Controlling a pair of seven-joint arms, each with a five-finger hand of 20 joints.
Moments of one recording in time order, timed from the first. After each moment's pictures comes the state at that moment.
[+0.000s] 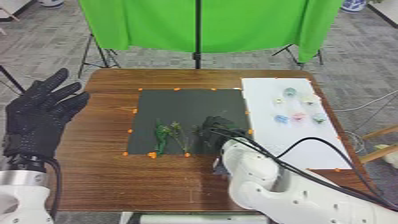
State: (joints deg) left arm 135.0 -51.1 -106.6 -140.2 32.7 24.1 14.4; right arm -59.2 -52.8 21.9 -111.6 -112.1 2.4 54.0
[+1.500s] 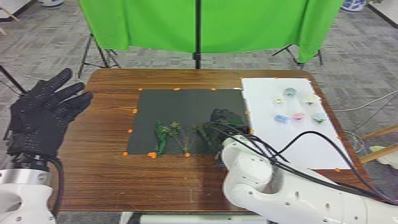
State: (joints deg) left arm 134.2 -50.6 -105.8 -139.8 32.8 23.9 14.2; right arm -55.6 -54.0 17.9 -109.9 -117.8 7.7 62.9
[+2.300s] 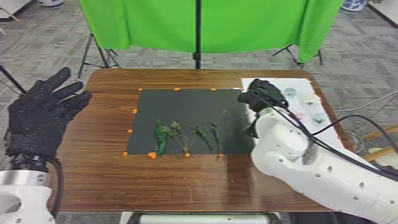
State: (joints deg) left arm 135.1 -49.9 -105.9 -139.8 32.7 23.9 16.2; right arm -53.4 -44.7 27.7 -108.8 -114.8 10.0 62.7
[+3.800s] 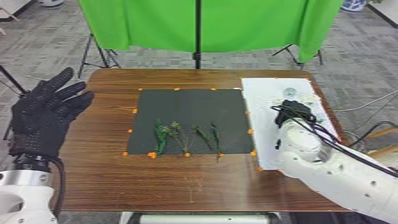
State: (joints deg) left arm 134.7 -49.4 -105.0 -139.5 32.6 23.6 16.7; right arm -54.8 -39.3 25.0 -101.3 -113.3 3.0 67.4
